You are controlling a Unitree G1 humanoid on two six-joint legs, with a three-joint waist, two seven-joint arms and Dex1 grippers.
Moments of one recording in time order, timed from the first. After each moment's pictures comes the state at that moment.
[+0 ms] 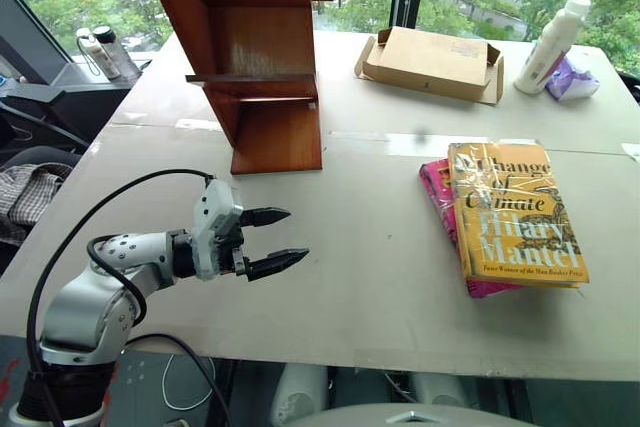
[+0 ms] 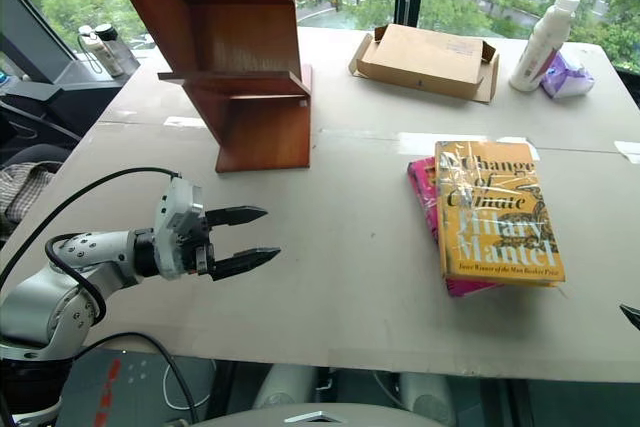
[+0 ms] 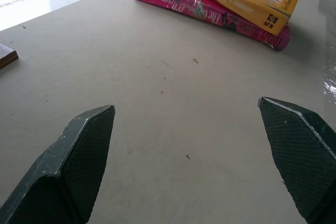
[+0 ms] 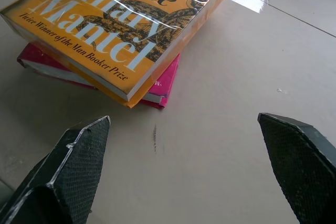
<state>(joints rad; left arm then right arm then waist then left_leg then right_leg) -0.02 0.80 0.18 -0.38 -0.63 0.57 -1.05 0.68 -0.78 -1.04 -0.22 0.59 0.30 1.25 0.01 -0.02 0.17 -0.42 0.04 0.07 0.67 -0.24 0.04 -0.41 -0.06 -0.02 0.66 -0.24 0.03</state>
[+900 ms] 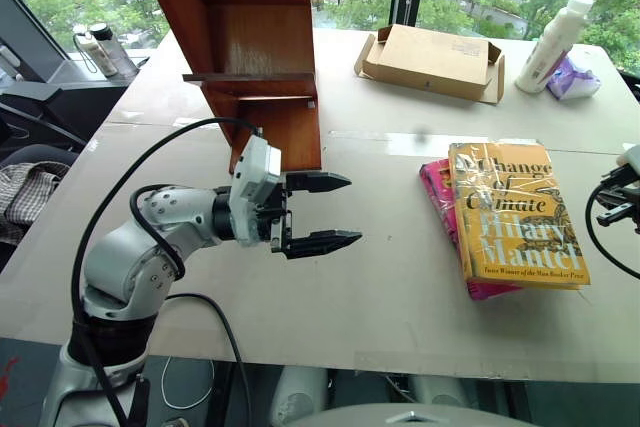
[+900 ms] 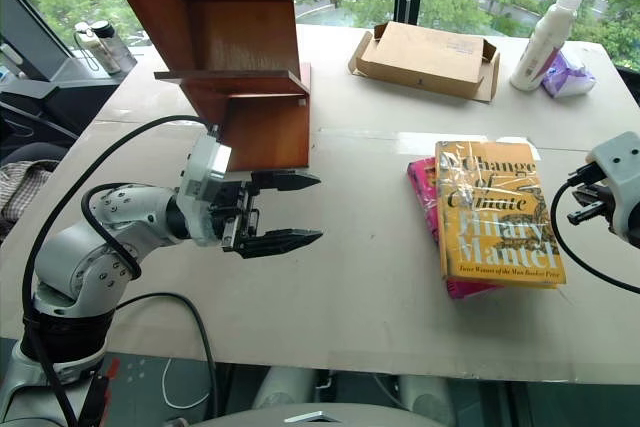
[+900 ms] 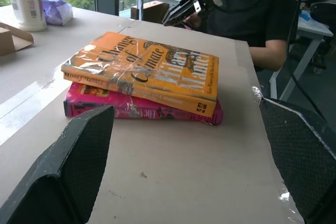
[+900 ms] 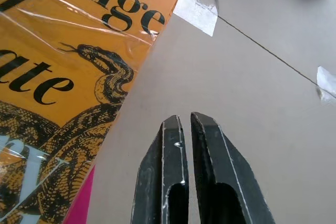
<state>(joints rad) -0.32 0.71 0.05 -0.47 -0.77 0.63 -1.06 -0.05 -1.16 -0.34 -0.41 0.49 1.09 0.46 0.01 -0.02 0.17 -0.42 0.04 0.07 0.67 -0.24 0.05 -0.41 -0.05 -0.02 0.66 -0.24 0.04</state>
